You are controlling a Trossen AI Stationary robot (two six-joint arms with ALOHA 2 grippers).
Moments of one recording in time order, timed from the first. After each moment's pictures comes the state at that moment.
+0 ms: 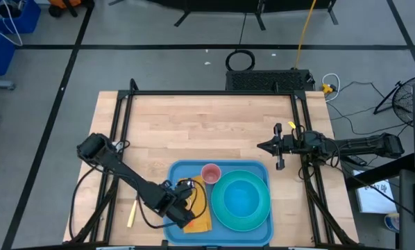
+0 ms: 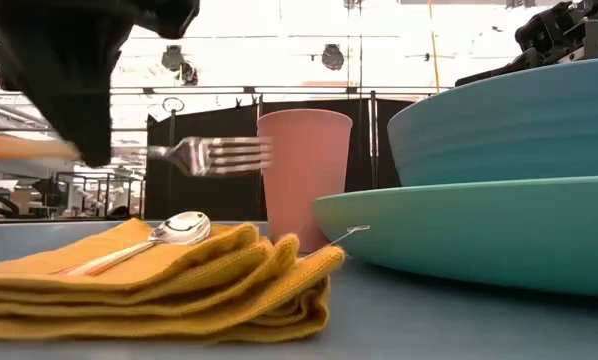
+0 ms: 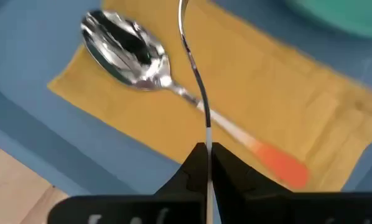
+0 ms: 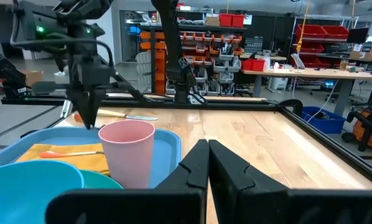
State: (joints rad) left arm -0.61 1.89 1.38 -0.85 -0.22 -1.28; right arm -0.03 0.41 0.02 0.42 -0.02 -0.03
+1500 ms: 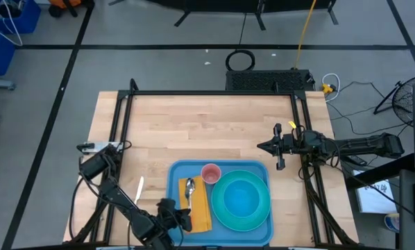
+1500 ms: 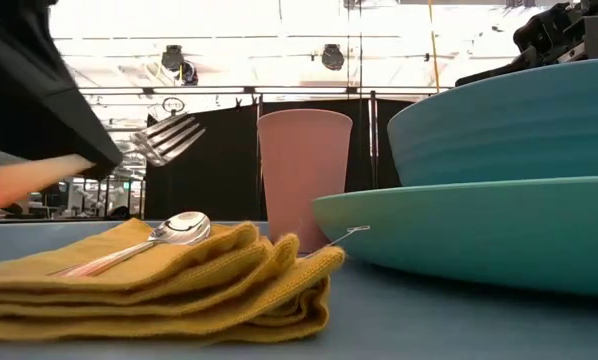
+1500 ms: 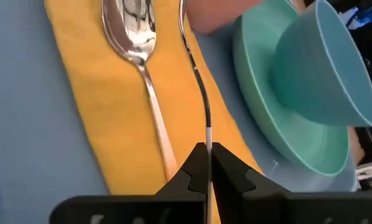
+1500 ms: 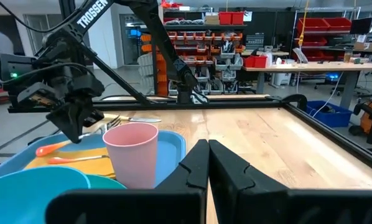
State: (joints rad) left arm -0.87 2.08 1.38 -0.67 -0.87 -2.23; right arm -0.03 0.41 0.02 0.42 -0.02 0.02
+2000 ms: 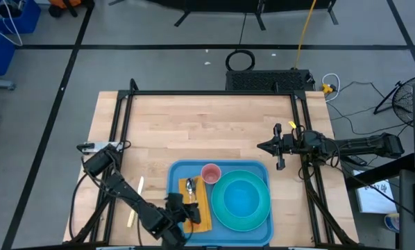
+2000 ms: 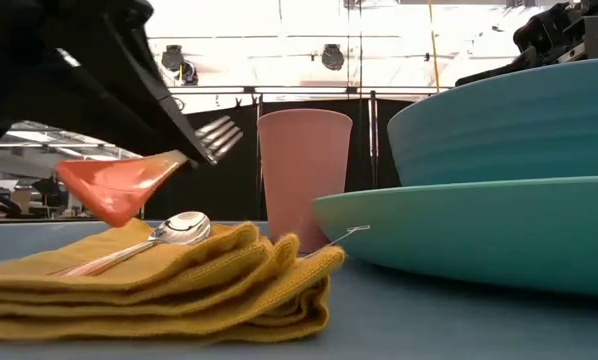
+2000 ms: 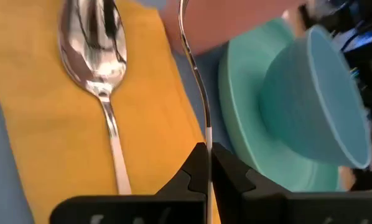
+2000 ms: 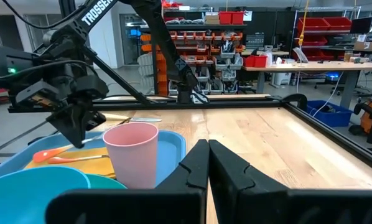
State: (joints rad) left arm -0.77 2.08 1.39 -0.59 -0.86 -2.16; right arm -0.03 0.41 0.02 0.42 -0.02 0.02
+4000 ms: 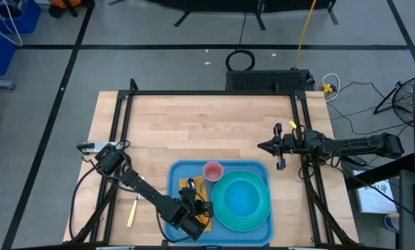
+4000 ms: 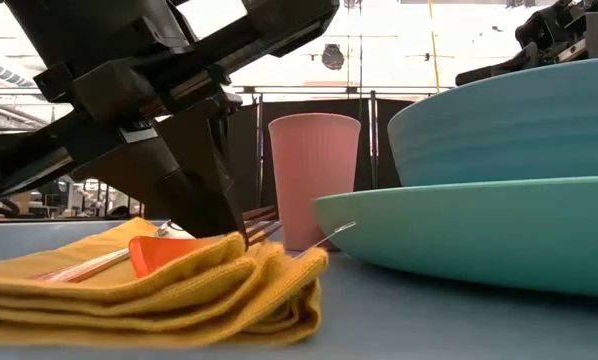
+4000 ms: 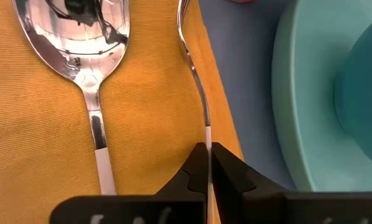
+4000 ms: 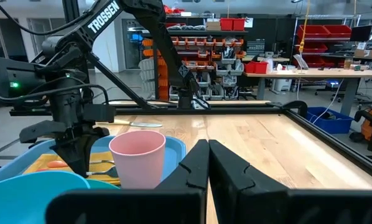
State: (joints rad) left arm -0.62 2.17 1.52 -0.67 -0.51 -2.07; right arm -0.03 0.41 0.02 0.45 -0.03 0.01
